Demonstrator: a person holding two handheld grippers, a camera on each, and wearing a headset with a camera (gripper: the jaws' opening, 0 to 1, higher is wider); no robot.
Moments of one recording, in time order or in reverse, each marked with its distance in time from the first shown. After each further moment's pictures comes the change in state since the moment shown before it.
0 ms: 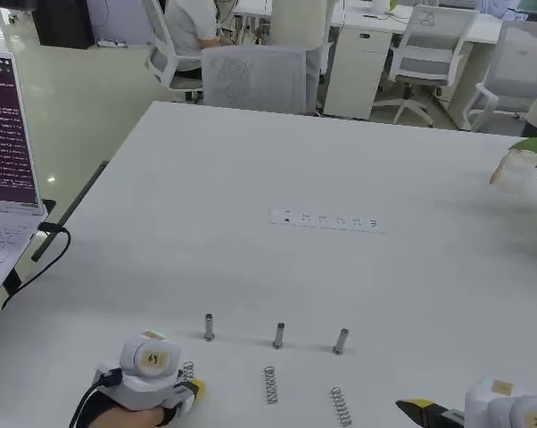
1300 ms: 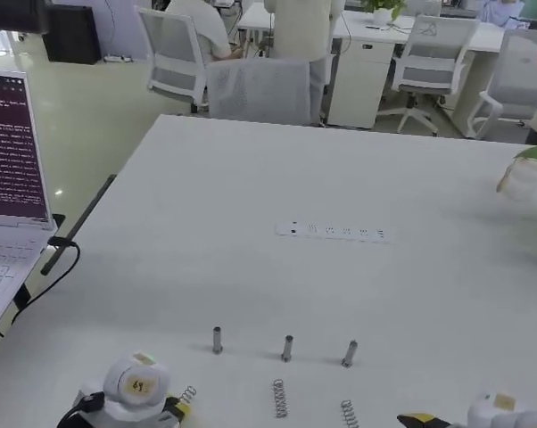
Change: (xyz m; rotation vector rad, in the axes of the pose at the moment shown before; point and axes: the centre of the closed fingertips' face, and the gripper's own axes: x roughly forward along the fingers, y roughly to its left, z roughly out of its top) left arm -0.037 0.003 -0.008 0.088 0.031 -0.043; right arm 0.007 0.011 0.001 -0.009 -0.001 0.024
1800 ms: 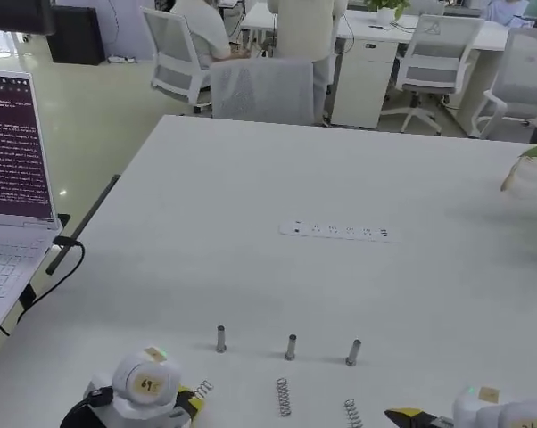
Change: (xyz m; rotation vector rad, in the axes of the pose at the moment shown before) left arm -0.006 -0.020 0.017 0.074 -0.034 -0.052; right arm 0.015 0.013 0.003 -0.027 0.012 0.049
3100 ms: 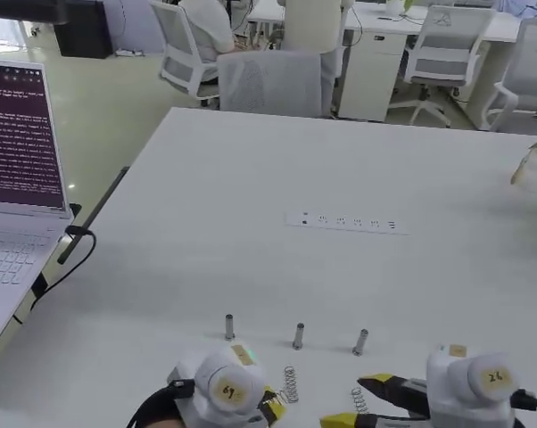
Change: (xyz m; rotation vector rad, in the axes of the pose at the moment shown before) left arm 0.002 -0.110 0.046 0.232 -0.061 -0.219; right arm 0.027 0.013 0.025 -0.045 0.001 0.099
